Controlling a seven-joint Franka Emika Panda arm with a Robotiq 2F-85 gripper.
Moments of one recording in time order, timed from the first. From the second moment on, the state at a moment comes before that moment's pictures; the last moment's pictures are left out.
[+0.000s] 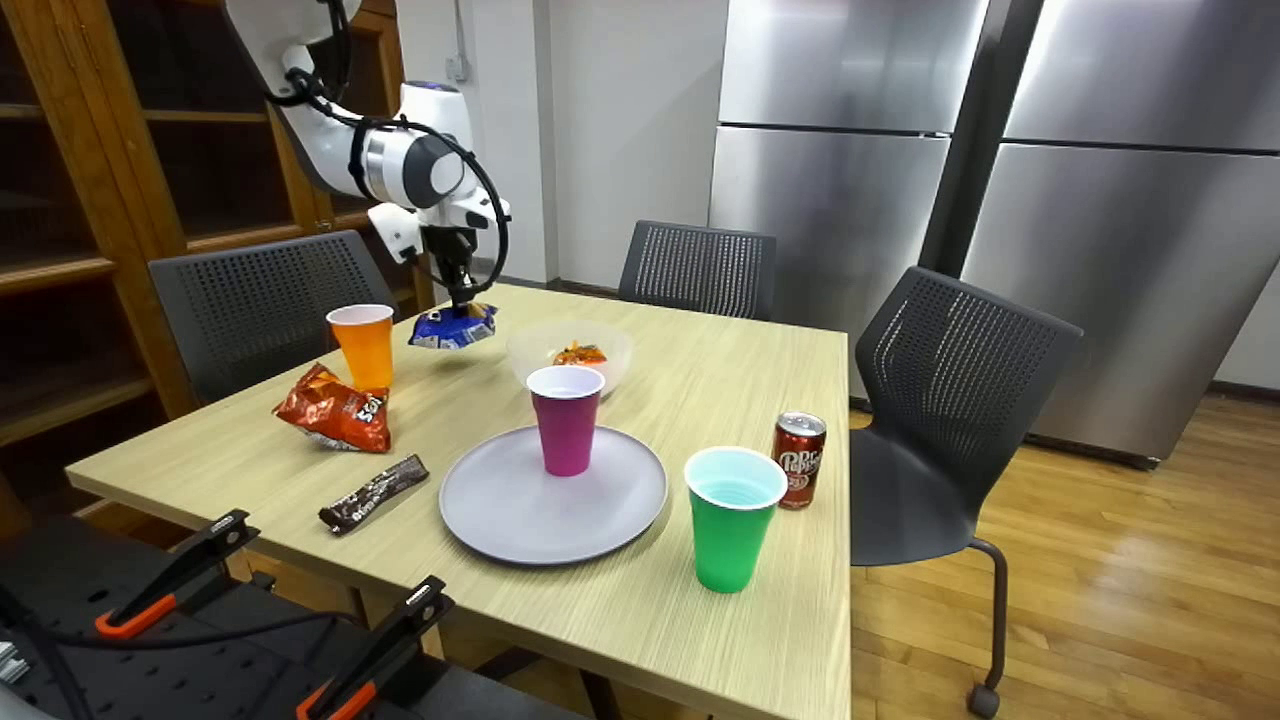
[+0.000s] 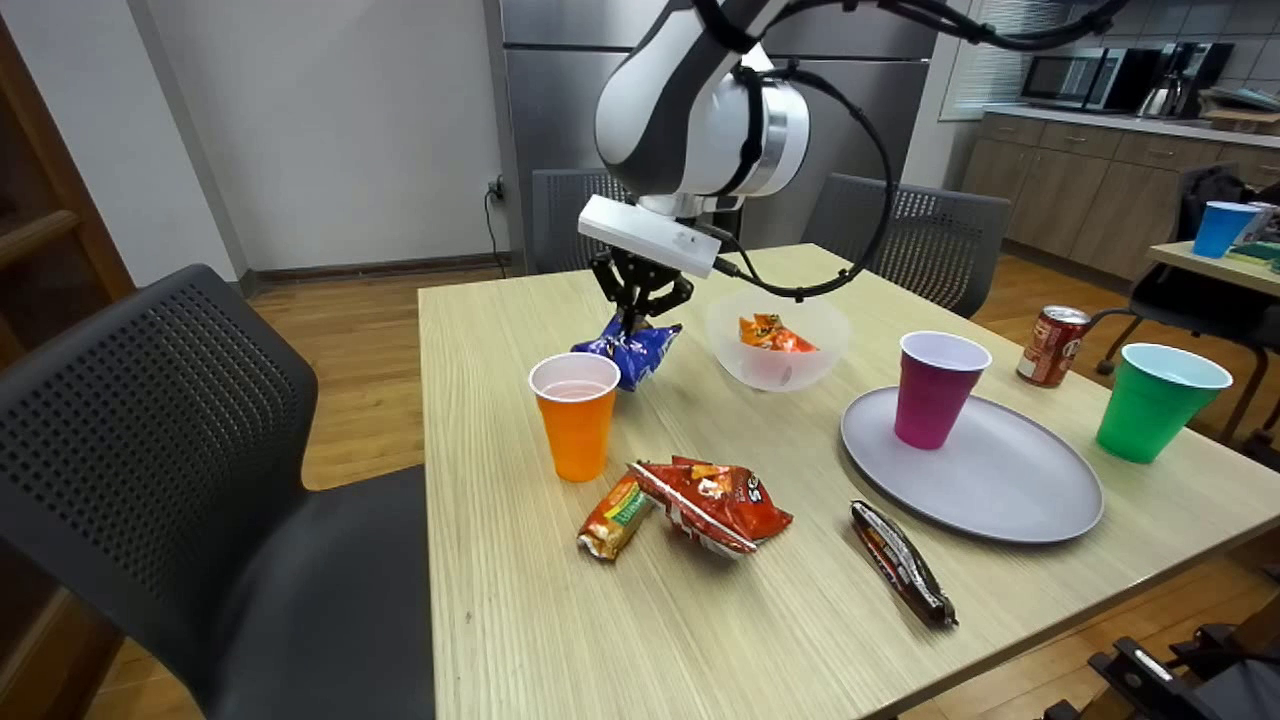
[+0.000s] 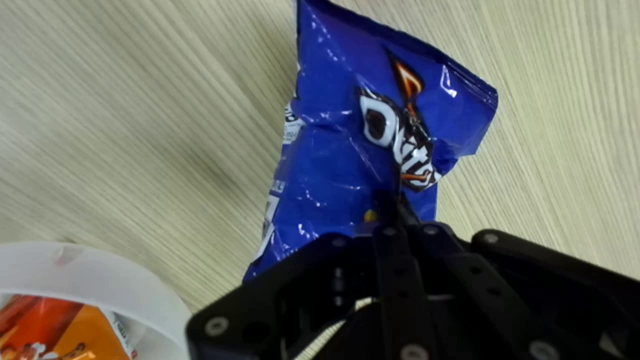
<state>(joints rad) 0.30 0.82 -0.01 -1.62 0.19 2.70 0.68</state>
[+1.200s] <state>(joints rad) 0.14 0.61 0.03 -1.79 0.33 2.86 0.61</state>
